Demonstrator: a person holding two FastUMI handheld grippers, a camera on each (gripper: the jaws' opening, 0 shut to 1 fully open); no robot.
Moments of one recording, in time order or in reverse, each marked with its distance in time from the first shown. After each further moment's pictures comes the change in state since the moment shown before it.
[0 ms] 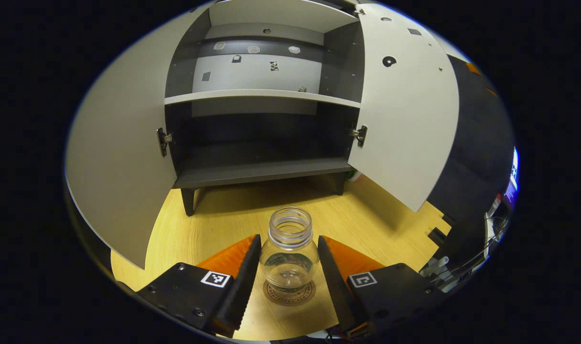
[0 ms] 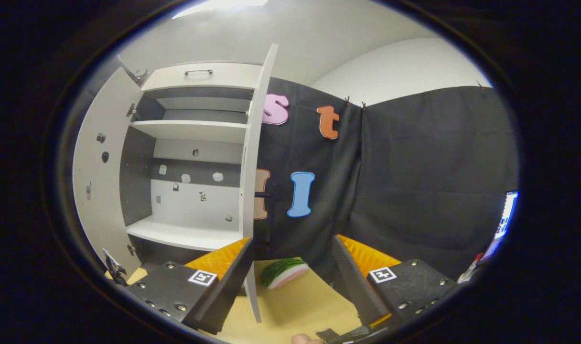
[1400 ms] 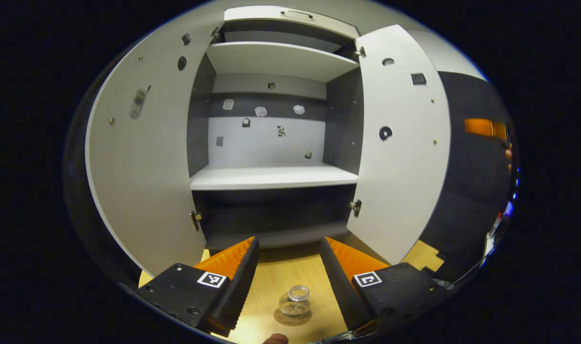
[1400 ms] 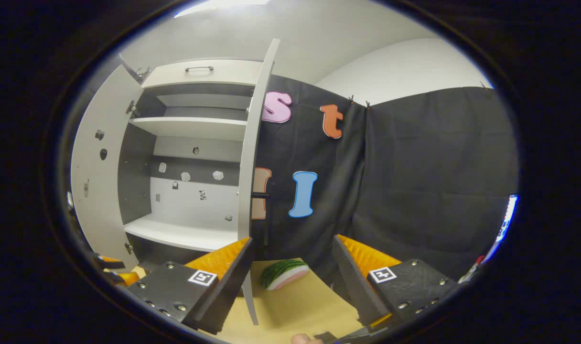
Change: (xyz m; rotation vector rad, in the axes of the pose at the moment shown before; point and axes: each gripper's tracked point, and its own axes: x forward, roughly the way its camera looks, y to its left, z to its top) left arm -0.094 0.001 0.165 -0.018 -0.305 0.095; right arm 0.029 -0.002 0.005 -0.028 -0.015 0.032
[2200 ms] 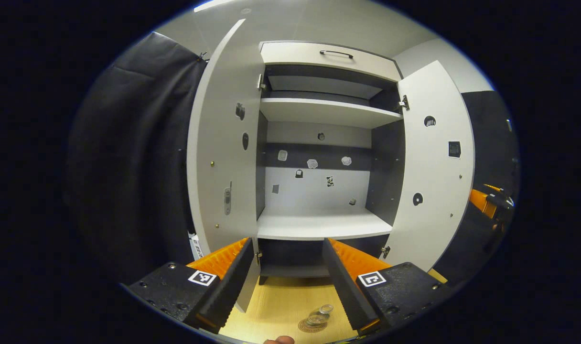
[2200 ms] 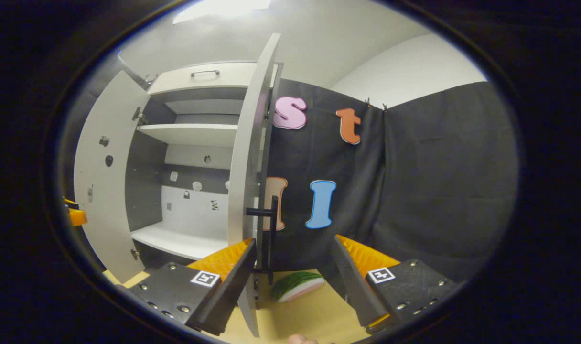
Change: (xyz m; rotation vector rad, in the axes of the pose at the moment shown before) left arm -0.087 0.048 0.115 -0.019 -0.136 0.289; right arm 0.044 0.025 0.009 0.031 -0.046 0.155
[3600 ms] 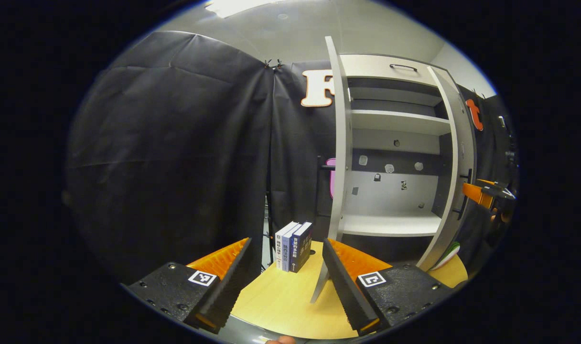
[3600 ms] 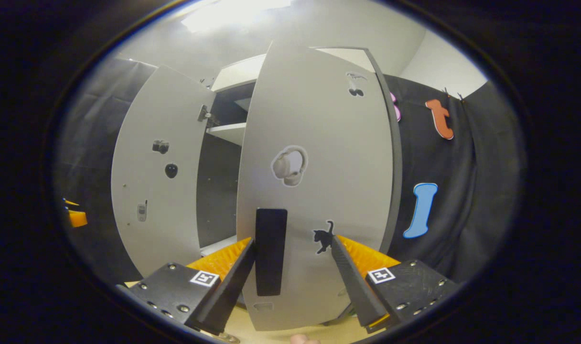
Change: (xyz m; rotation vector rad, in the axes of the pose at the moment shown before) left arm -0.089 0.151 0.005 -0.022 -0.015 0.404; right arm 0.068 0.203 0.007 0.055 -0.009 0.444
